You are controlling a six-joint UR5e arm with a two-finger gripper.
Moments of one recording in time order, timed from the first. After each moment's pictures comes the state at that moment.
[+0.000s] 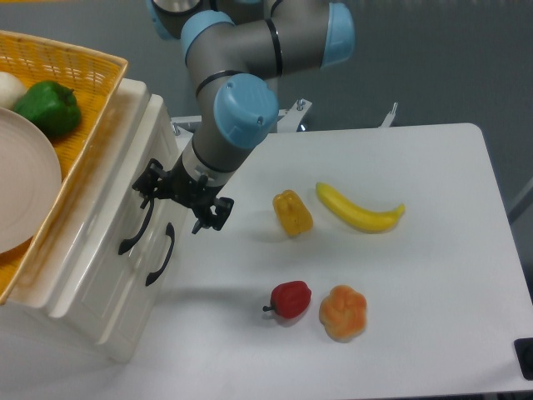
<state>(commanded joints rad) 2.29 -1.84 -1.54 -1.42 1.08 0.56</state>
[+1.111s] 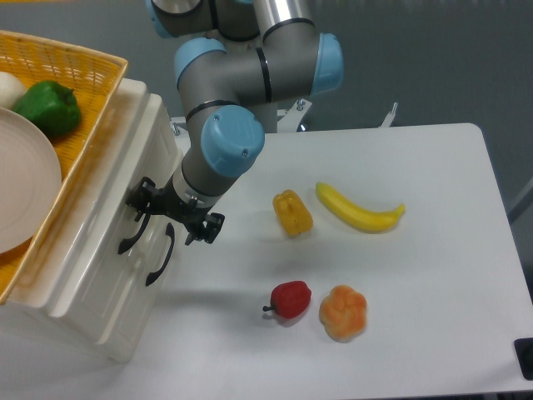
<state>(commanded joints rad) 2.27 -1.89 -1.55 -1.41 1.11 0.56</state>
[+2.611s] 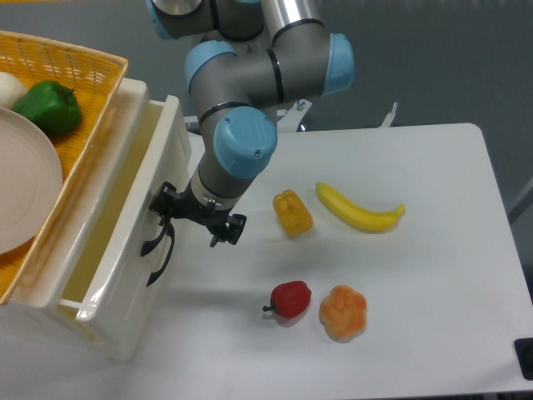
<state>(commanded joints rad) 2.33 -1.88 -1.54 -1.39 1.19 0.57</state>
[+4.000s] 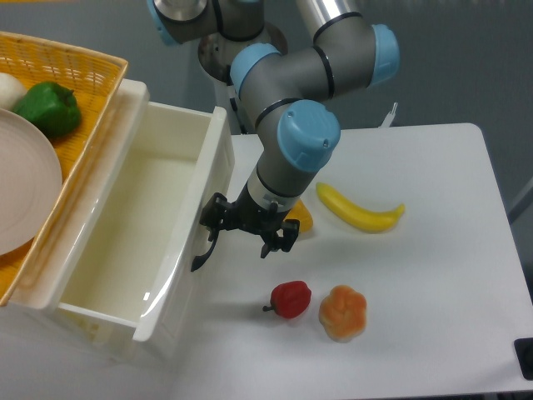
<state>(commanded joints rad) 2.44 -1.90 -1.52 -1.33 1.19 0.58</state>
